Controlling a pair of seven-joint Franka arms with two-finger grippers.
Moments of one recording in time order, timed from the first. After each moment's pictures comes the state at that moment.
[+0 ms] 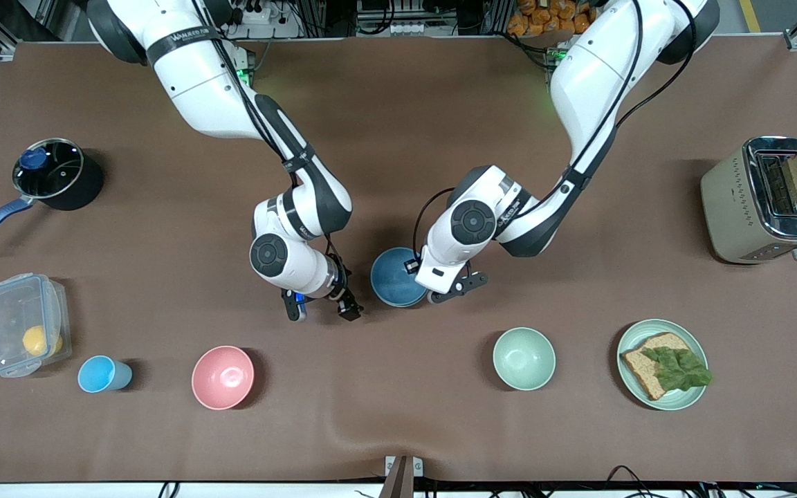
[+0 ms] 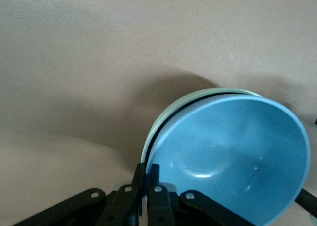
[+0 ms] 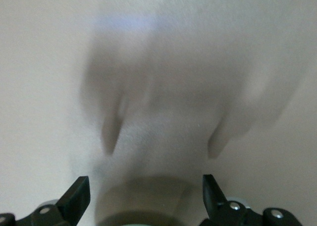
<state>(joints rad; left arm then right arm) -0.35 0.80 -0.40 -1.47 0.09 2.25 -1.08 0.53 0.81 -0.01 -1.50 0.39 2.38 1.47</state>
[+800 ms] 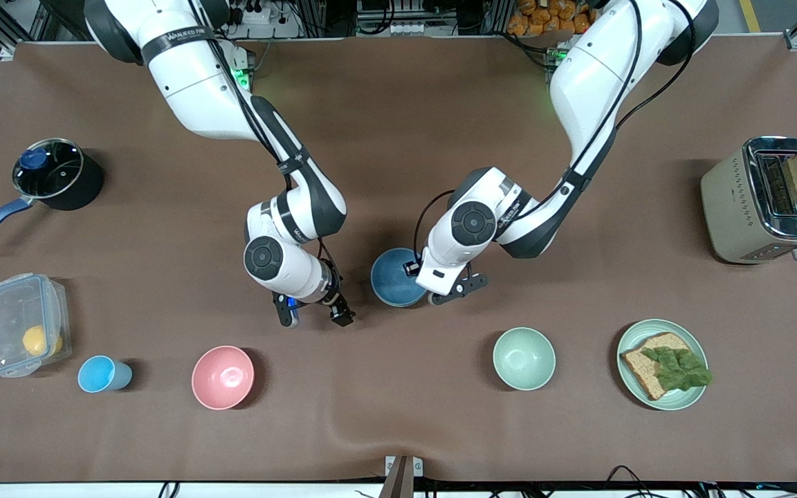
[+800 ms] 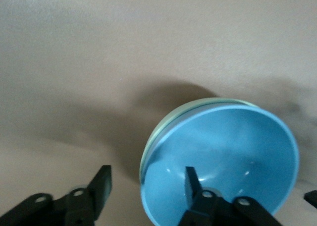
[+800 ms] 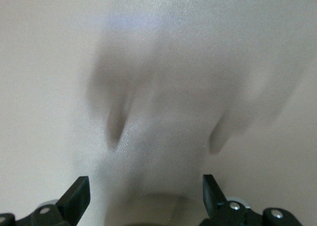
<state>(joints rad) -0.35 0.80 -0.39 -1.45 0.09 2.26 -1.08 0.52 0.81 -0.02 -1.49 0.35 2.36 1.47</state>
